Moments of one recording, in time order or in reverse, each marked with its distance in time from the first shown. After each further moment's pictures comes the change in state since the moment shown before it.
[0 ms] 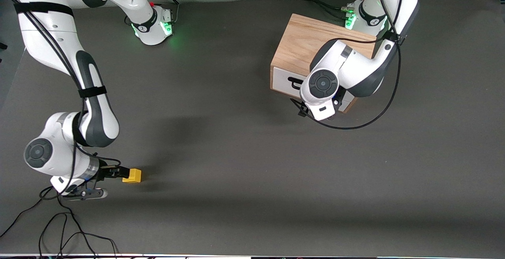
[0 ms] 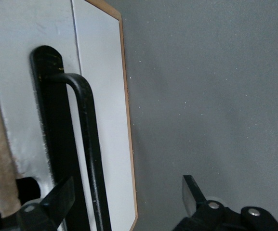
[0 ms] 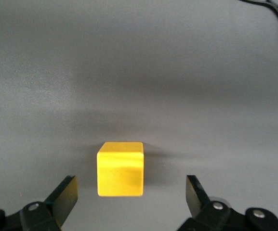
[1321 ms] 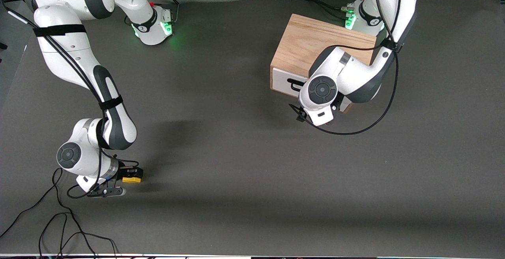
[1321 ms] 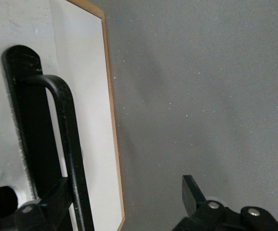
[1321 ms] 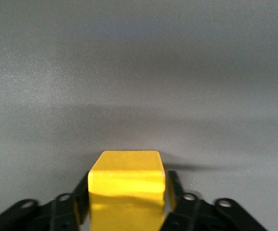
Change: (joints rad) left arm 0.000 0.044 0.001 0.039 0.022 0.028 -0.002; right arm 0.008 0.085 0.006 -0.062 0.035 0.147 0.000
